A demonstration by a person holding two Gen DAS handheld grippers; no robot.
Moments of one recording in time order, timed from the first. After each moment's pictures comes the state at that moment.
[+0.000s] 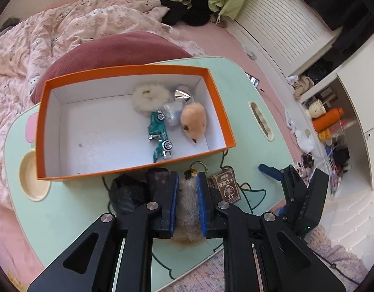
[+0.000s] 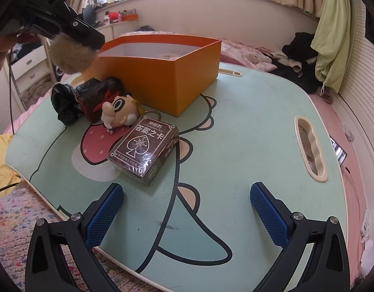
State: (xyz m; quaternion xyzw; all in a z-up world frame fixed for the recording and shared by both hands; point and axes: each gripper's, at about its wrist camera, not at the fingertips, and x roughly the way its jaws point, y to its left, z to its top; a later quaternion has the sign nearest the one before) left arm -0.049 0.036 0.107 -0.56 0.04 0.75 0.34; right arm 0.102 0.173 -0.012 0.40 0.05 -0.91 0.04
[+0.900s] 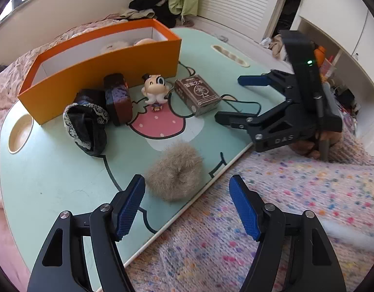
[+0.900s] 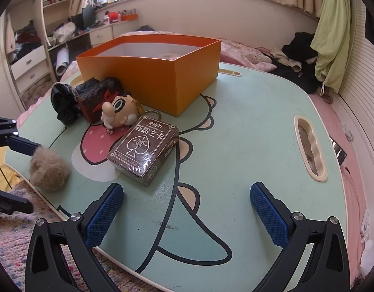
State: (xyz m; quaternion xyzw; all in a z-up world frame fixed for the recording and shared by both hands) left arm 0.083 0.024 0.027 -0.47 0.14 0.80 0.35; right arm 0.101 0.174 -0.012 0.40 0.05 -0.91 0.03
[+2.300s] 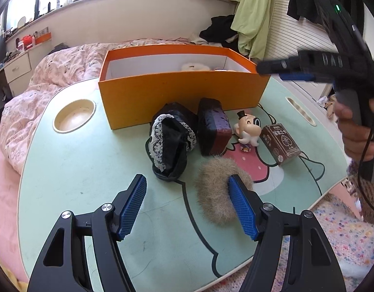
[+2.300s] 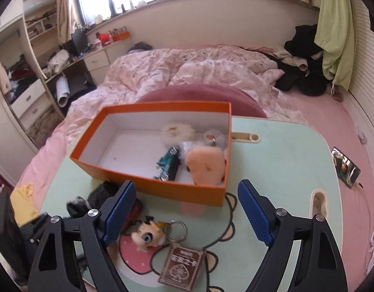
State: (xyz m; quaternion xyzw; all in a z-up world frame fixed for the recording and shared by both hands) left arm 0.060 -0.017 0.021 -0.39 0.02 0.89 0.21; right arm -0.008 0.158 0.083 0.40 -0.05 -0.91 0.05
